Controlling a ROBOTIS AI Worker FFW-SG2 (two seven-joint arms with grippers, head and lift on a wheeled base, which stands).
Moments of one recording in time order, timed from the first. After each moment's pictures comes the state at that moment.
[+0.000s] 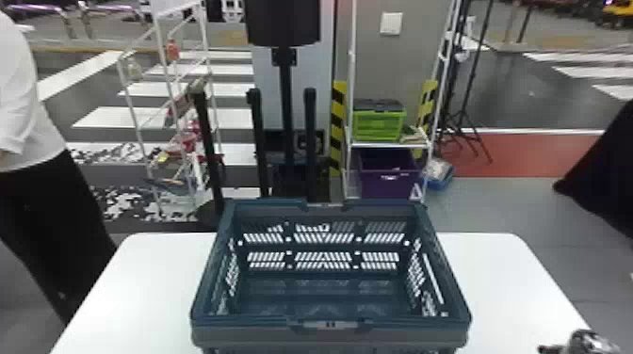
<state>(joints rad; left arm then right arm) 0.81 0.24 -0.37 -2.21 -0.23 -0.11 0.57 0.84 0.00 -0.24 -2.28 -0.17 -0.03 0.46</state>
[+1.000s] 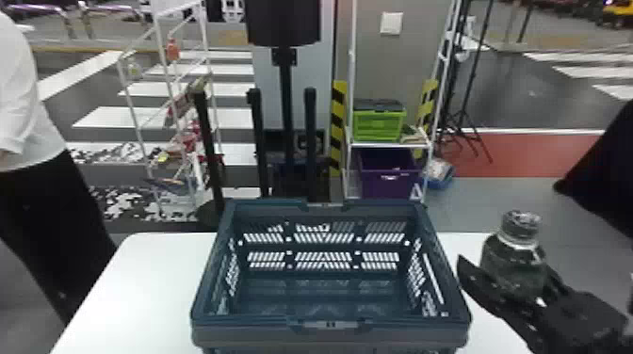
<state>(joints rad) 0.79 0.25 -0.34 -2.15 -0.17 -0.29 0.56 0.37 0.00 -0.21 -2.38 0.02 0.55 0.58</state>
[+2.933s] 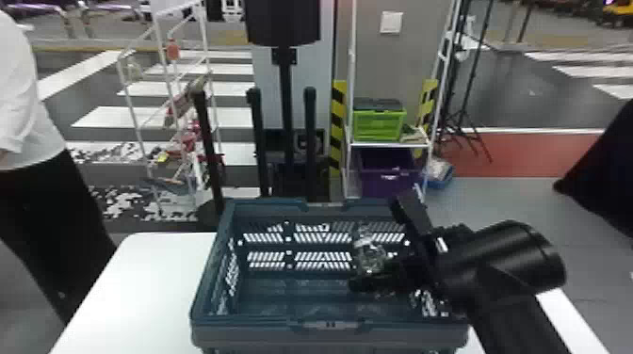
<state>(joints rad) 0.85 0.22 -0.30 -2.06 -0.14 -0.53 0.57 -0.47 0.00 0.16 -1.34 0.41 0.96 0.91</state>
